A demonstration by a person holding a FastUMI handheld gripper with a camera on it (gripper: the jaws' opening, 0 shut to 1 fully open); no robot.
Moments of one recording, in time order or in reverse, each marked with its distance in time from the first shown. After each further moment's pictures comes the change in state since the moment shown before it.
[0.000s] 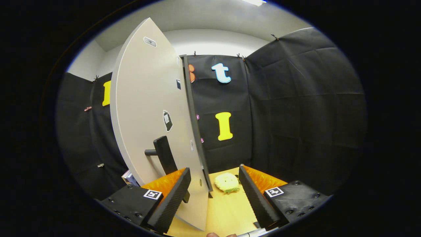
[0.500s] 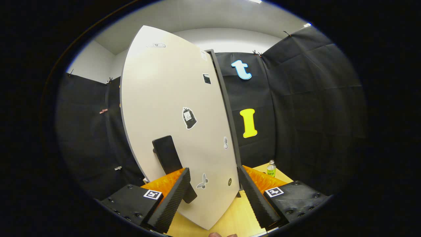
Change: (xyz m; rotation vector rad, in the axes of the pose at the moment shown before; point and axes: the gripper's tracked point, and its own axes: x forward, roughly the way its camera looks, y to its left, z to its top) arm 0.018 0.105 -0.026 0.050 0.016 0.148
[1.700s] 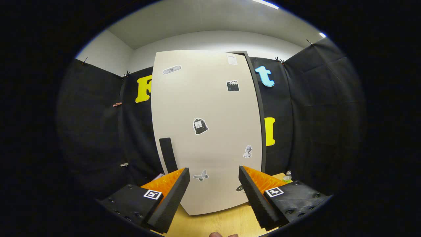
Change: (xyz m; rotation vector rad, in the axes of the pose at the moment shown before) arm 0.026 0.068 0.008 -0.102 -0.048 0.090
